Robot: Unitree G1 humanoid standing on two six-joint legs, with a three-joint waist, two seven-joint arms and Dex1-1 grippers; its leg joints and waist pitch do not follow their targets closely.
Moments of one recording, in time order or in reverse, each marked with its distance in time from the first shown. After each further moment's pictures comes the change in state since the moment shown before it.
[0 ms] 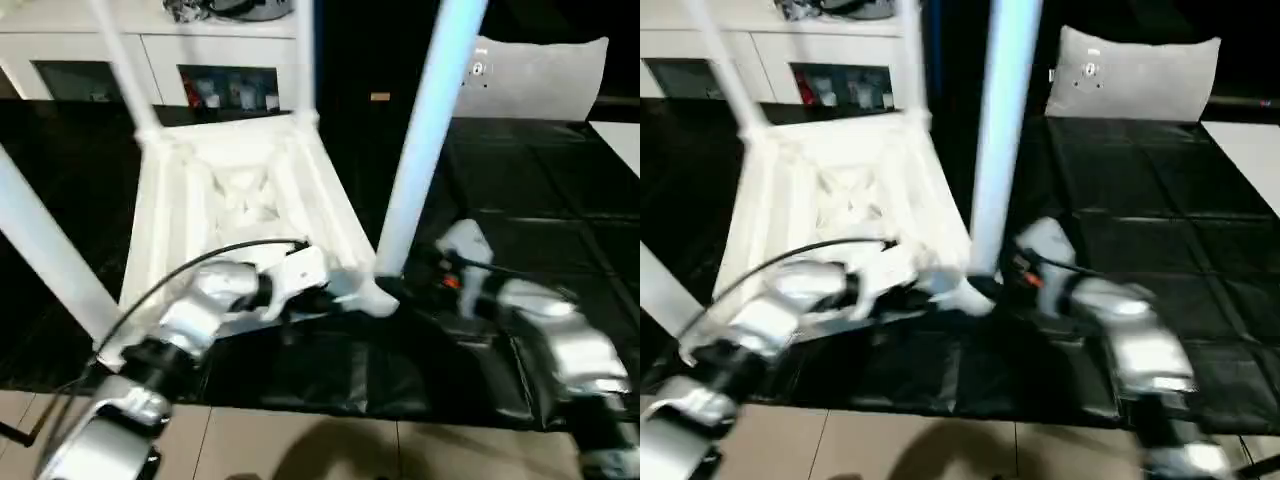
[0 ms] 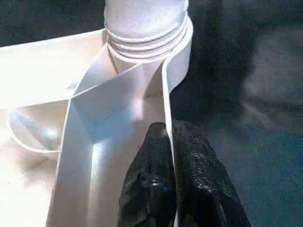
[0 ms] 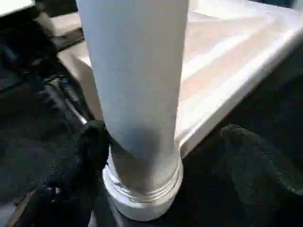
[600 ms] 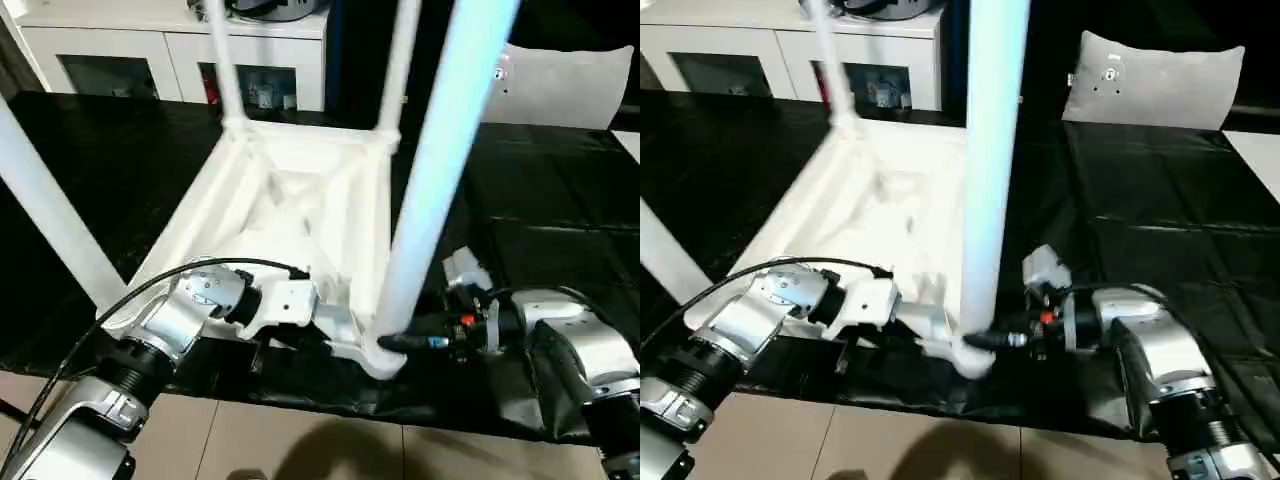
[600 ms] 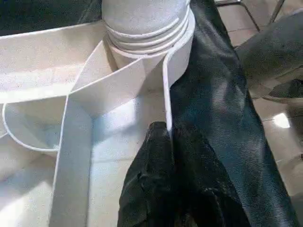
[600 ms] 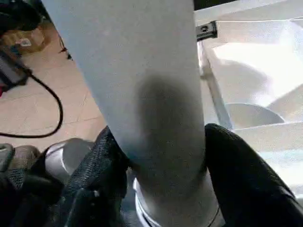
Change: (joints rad) left arm 0.006 0.073 -0.082 -0.043 -0.038 -0.146 -0.253; right arm -0.004 -0.081 0.113 -0.001 0.125 0.064 0.398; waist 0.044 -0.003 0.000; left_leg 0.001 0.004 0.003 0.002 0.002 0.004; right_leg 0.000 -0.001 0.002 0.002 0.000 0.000
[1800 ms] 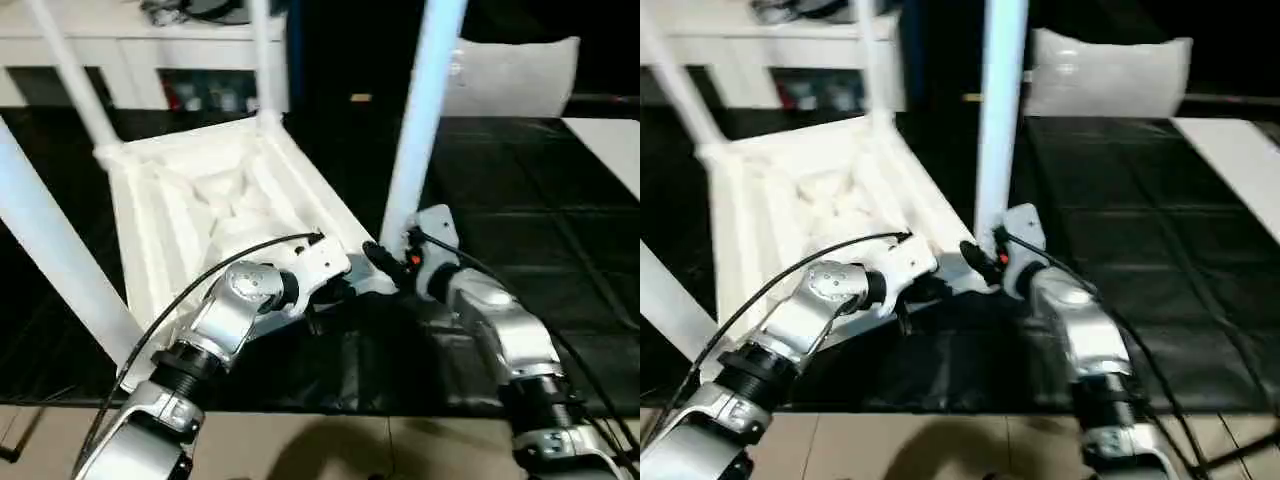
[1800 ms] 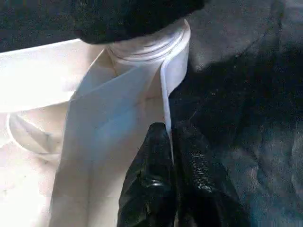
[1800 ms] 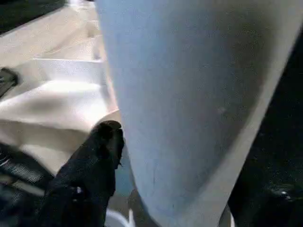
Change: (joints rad) left arm -0.004 -0.207 0.089 -0.019 0.101 0.353 0.487; right arm -0.065 0.307 -0.134 0.091 -0.205 -0.009 -0.763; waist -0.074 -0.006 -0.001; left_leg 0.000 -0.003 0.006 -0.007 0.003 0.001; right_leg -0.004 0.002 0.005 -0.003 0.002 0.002
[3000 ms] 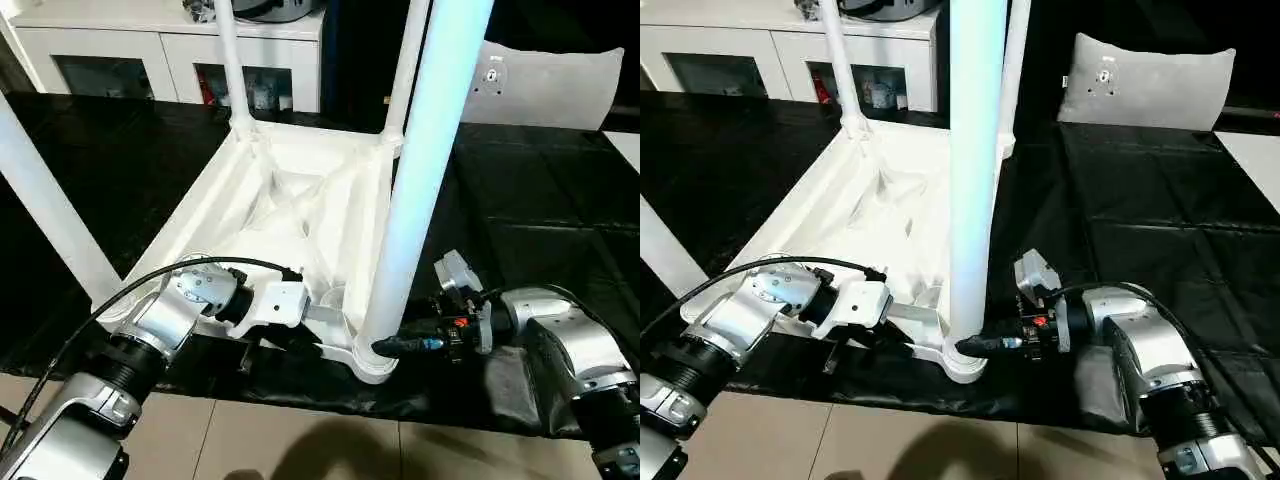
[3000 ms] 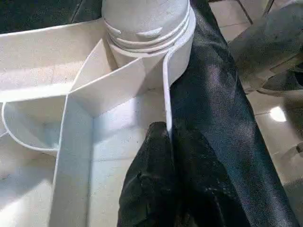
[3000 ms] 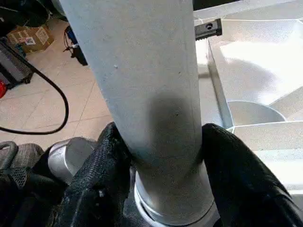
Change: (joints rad) left arm -0.007 0.235 -0.080 0.050 -0.104 -0.388 -0.529; right arm 0.055 -0.286 0.143 -0.070 0.197 -0.005 0.783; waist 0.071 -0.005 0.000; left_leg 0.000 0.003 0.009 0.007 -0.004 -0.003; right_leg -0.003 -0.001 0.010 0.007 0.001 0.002
